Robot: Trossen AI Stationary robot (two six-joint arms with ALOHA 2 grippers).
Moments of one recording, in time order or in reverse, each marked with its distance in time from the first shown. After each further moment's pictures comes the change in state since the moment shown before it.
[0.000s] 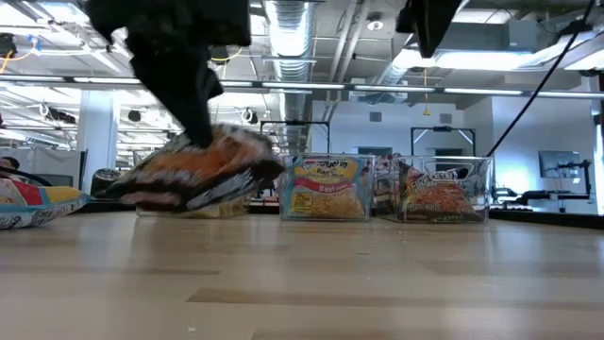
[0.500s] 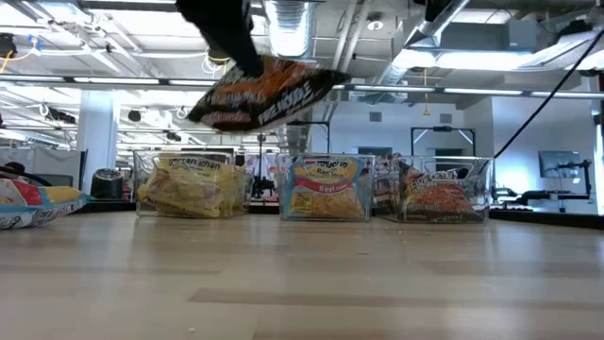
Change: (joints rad) left arm 0.001 -0.002 0.224 -0.101 -0.172 0.147; right arm 0.053 -0.210 -0.094 0.173 0.046 0.067
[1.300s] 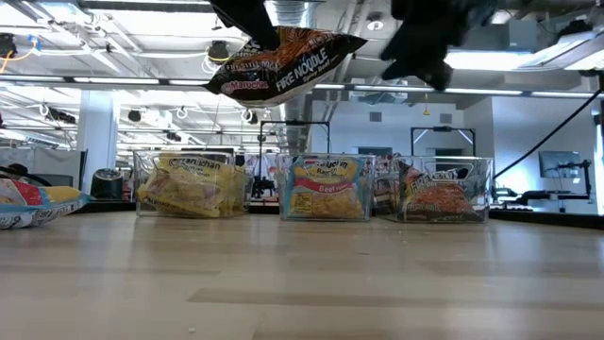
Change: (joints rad) left arm 0.000 0.000 0.091 -0.022 -0.059 0.104; right arm -0.020 -0.269 -0.783 1.035 0.019 0.280
